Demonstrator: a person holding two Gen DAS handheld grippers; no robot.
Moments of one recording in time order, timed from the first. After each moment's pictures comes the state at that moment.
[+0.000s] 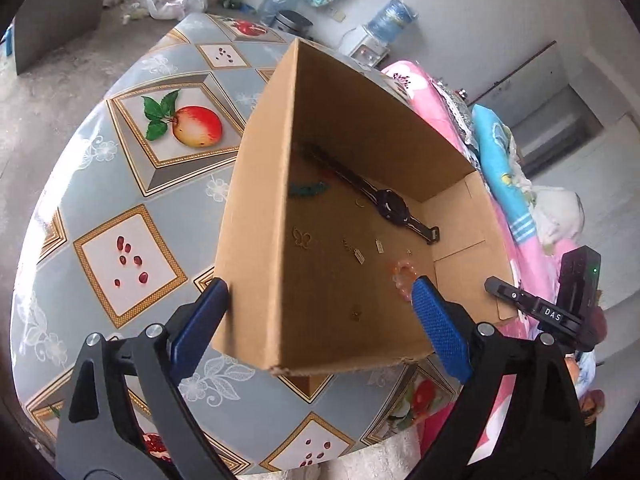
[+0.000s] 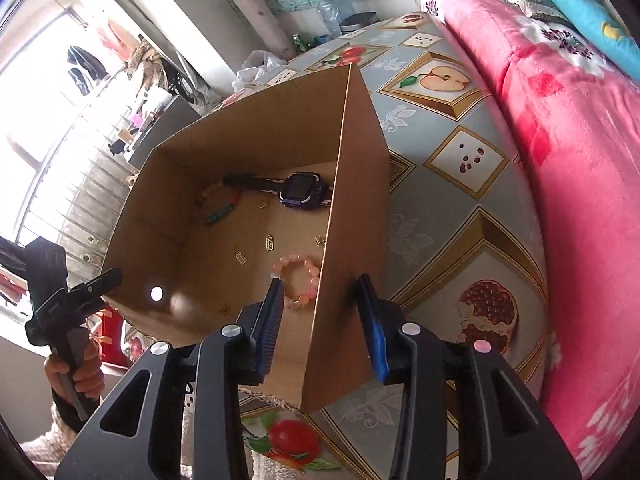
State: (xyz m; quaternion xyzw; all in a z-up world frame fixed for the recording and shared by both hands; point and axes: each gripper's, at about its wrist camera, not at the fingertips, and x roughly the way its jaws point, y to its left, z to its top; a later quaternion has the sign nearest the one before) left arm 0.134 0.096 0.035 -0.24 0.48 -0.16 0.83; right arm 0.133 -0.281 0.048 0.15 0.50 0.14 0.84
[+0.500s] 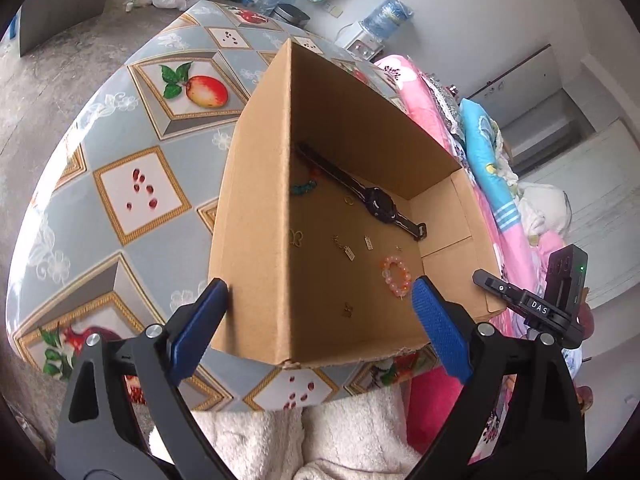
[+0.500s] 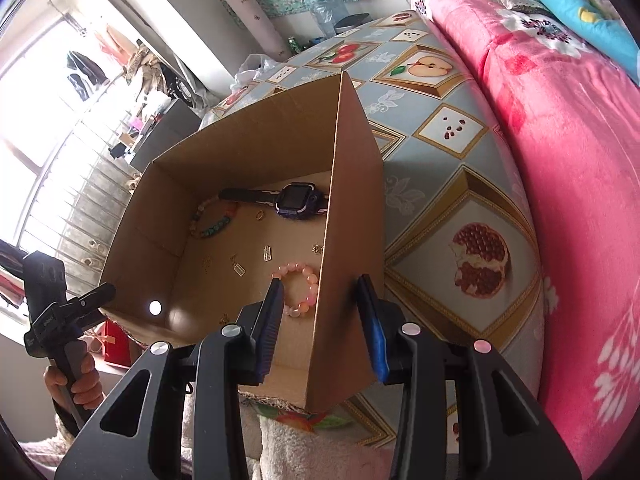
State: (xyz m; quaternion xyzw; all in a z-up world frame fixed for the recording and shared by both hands) left arm 0.081 0.095 0.029 -0.26 0.49 -0.18 0.81; right arm 0.086 -0.286 0.051 0.16 0.50 0.13 0.84
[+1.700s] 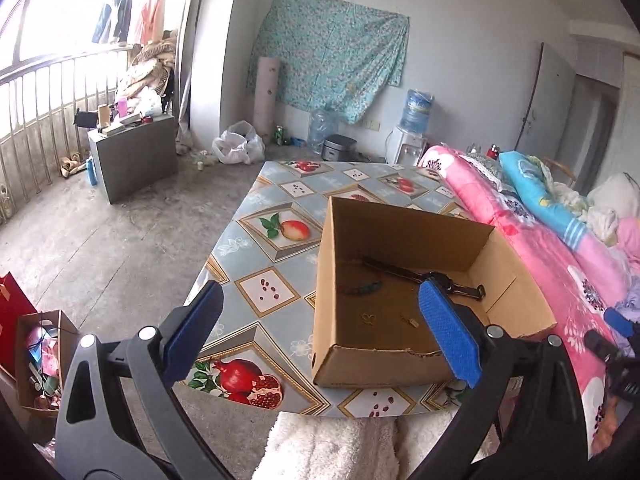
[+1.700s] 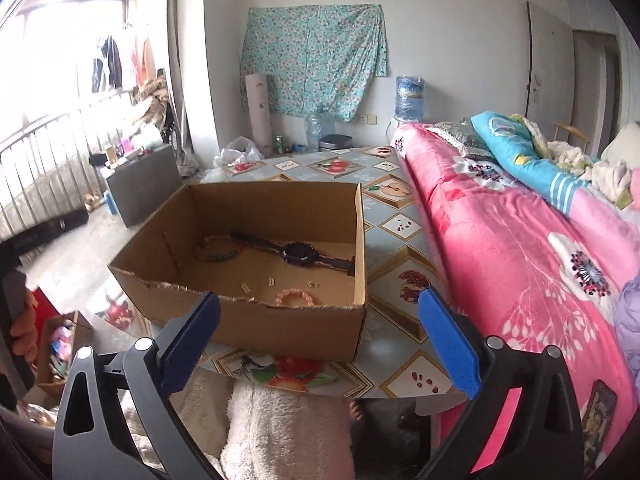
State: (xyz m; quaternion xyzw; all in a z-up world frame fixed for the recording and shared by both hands) left arm -0.033 0.092 0.122 -0.08 0.29 -0.01 0.95; right arm -0.077 -0.217 0.109 -0.01 0.29 0.03 0.96
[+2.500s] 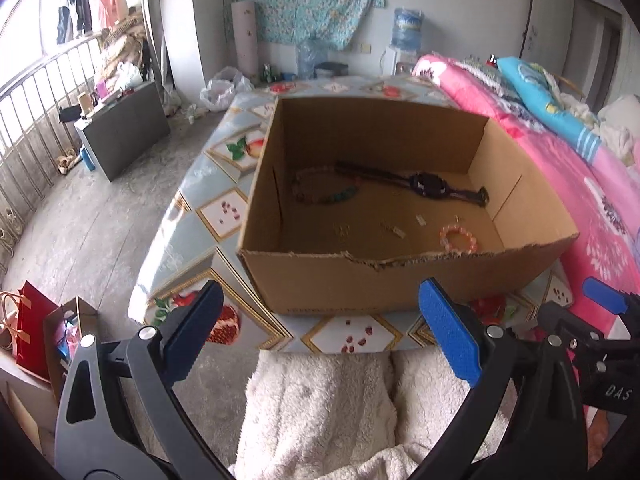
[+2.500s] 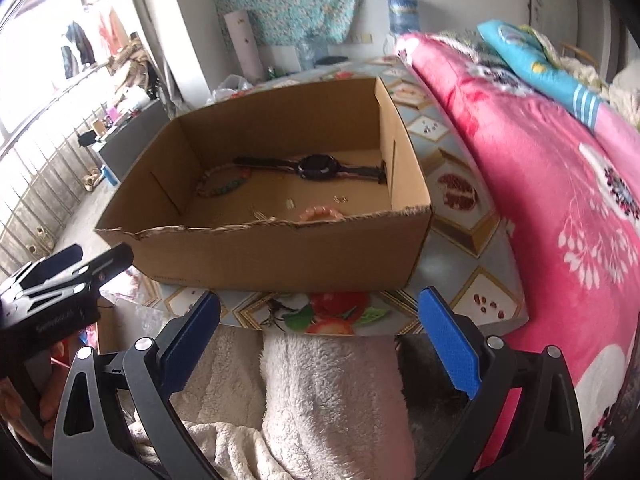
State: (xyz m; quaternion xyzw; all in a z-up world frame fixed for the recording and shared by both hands) left arm -0.022 0.018 0.065 0.00 0.42 -0.01 0.91; right arm -0.044 -0.202 0.057 0.07 0.44 0.04 0.90
